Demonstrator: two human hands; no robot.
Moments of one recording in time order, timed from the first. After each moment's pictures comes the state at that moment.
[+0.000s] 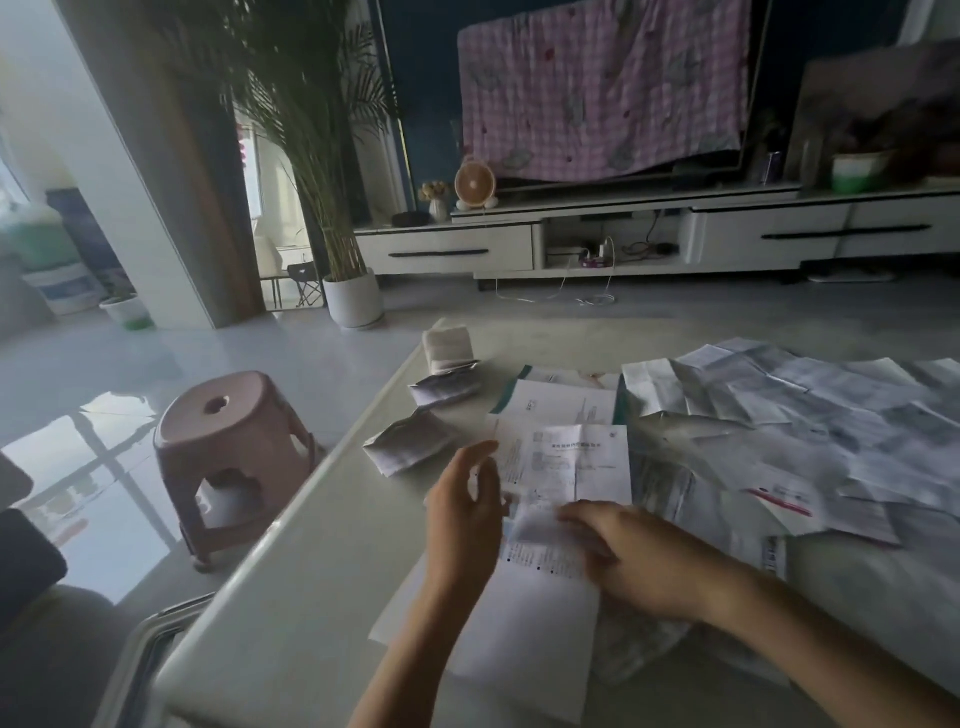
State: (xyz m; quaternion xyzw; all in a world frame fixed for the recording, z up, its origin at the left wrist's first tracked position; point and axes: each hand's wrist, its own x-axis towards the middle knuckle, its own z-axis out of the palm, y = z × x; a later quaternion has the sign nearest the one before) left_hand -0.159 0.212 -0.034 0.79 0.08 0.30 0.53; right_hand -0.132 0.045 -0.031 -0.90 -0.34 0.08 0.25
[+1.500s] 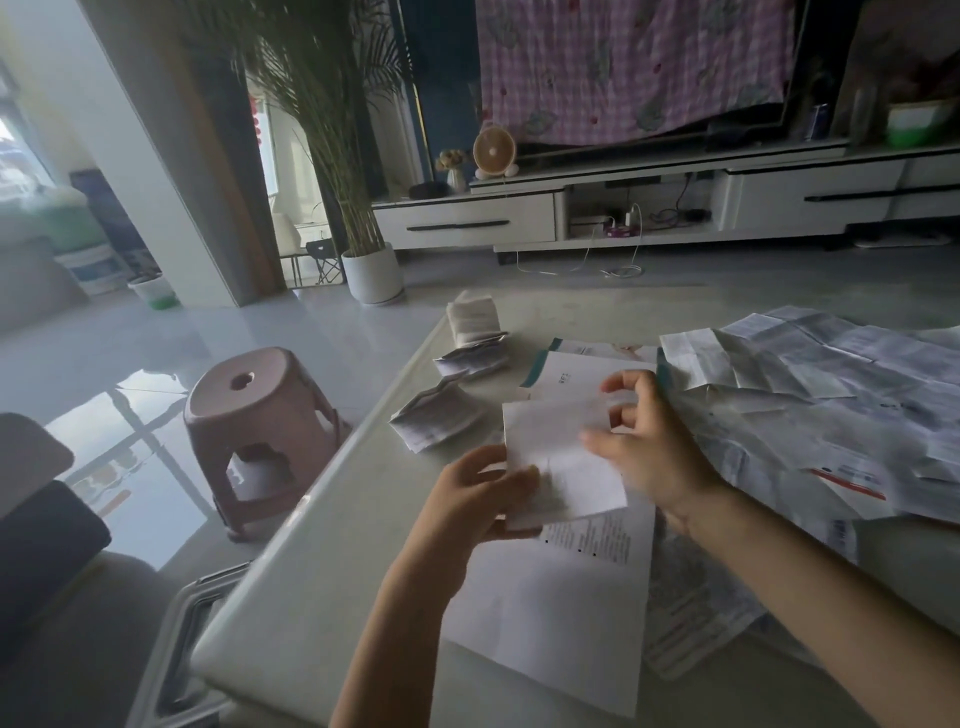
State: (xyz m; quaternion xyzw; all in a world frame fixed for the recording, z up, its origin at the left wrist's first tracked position) left_hand -0.182 0.240 -0.009 0.70 0.11 -0.01 0.71; right_hand -0.111 0.089 -0.004 -0.76 -0.11 0.06 0.64
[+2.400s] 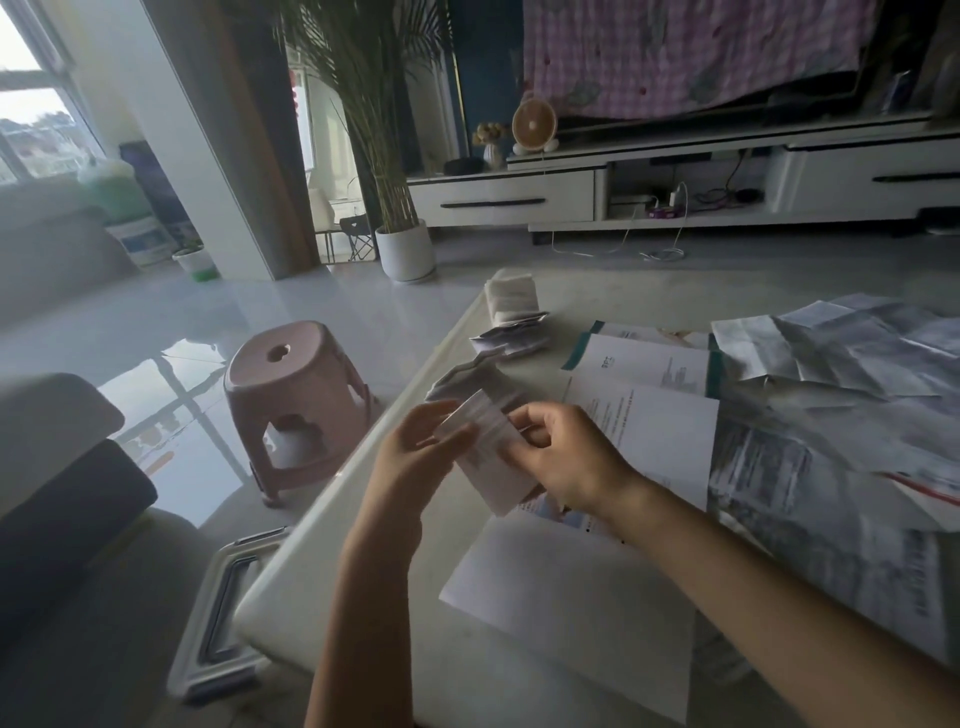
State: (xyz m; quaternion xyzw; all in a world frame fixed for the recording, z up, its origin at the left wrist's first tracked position) left_hand -0.185 0.302 -0.009 0.71 0.19 0.13 0.67; right_hand -0.128 0.168 -0.009 -0.77 -0.24 0.15 0.57
